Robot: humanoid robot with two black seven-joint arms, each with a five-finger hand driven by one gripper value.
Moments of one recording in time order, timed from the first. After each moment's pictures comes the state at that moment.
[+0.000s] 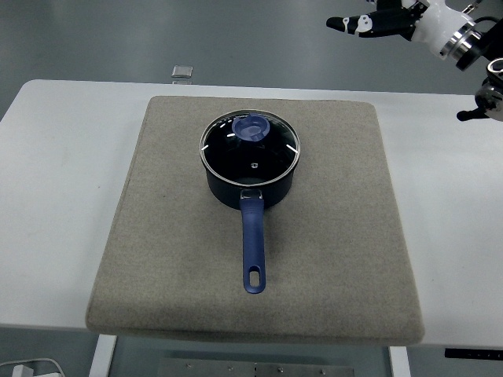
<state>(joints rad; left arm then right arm) -0.02 0.00 -0.03 -0.09 0.12 -0.06 0.08 1.31 -0.36 0.24 0.69 -0.59 0.32 0.61</state>
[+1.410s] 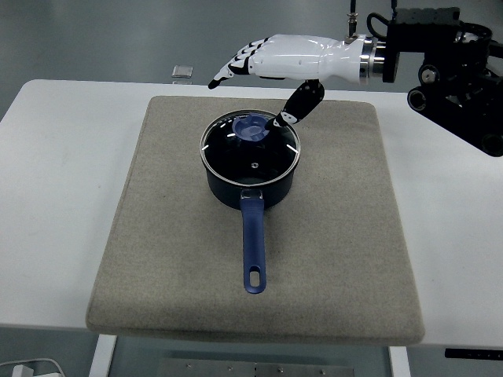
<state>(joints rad) -0.02 0.00 -0.03 -0.09 0.12 -0.06 0.08 1.43 -0.32 0.15 0.97 -1.53 0.11 0.61</state>
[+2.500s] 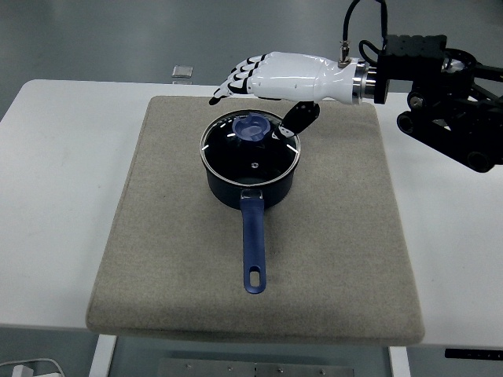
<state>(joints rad) -0.02 0.00 -0.03 -0.09 0.12 -0.06 0.08 1.41 -0.29 0.06 0.96 -1.55 -0.04 0.61</state>
